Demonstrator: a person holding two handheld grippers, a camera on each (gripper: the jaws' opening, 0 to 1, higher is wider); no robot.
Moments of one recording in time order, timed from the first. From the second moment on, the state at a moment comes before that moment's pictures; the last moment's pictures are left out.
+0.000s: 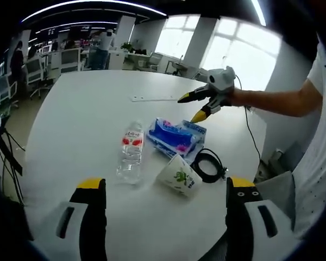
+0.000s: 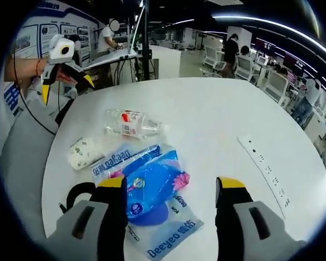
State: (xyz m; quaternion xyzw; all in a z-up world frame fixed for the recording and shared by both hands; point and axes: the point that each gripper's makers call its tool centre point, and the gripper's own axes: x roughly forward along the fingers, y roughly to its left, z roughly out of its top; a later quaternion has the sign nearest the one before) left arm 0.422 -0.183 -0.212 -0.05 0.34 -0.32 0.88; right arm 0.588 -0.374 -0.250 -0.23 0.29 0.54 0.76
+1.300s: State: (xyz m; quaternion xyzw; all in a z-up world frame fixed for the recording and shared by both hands) left arm 0.422 -0.170 -0.231 -0.08 0.35 -0.29 0.88; right arm 0.625 -0.340 -0.293 -0.27 0.30 0.60 0.69
